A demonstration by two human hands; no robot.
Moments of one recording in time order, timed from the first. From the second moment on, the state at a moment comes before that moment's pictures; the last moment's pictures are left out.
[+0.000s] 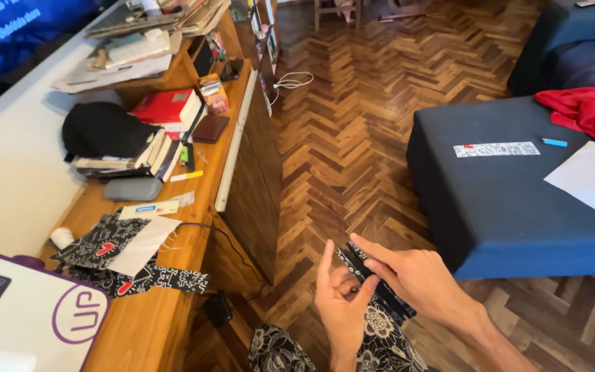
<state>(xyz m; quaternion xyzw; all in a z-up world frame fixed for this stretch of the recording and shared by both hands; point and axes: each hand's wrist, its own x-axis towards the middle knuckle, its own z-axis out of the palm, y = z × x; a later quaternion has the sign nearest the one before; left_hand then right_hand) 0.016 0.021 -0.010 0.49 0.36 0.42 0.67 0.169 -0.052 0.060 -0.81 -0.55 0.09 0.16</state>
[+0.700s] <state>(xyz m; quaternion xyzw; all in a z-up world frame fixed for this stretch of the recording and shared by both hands) -0.001 0.094 0.028 0.38 0.25 0.65 0.61 0.215 -0.169 -0.033 -0.85 -0.52 0.04 -0.07</state>
